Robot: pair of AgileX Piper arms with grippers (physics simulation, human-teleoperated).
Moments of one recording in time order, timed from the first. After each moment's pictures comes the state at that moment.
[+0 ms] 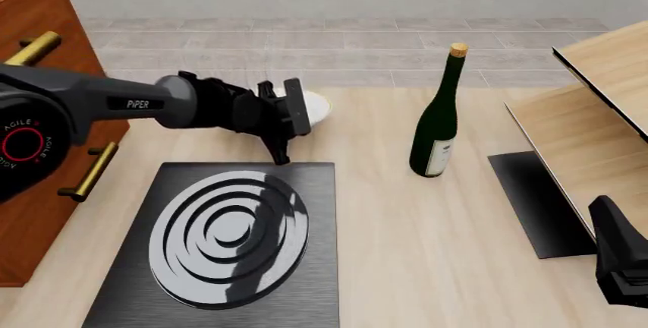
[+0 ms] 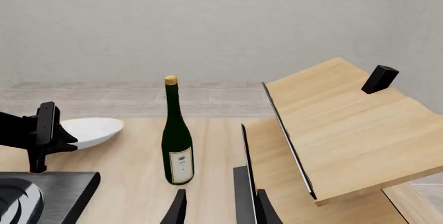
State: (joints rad) left arm -0.45 2.09 -1.40 0.17 1.00; right arm 0.00 0.01 0.00 0.00 0.00
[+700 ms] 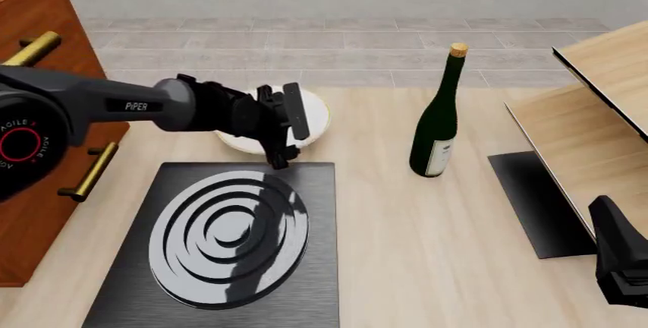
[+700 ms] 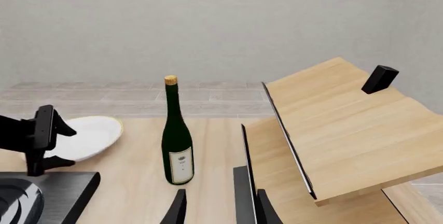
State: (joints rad) left arm -0.45 2.09 -1.37 0.16 1.01; right arm 0.00 0.01 0.00 0.00 0.00
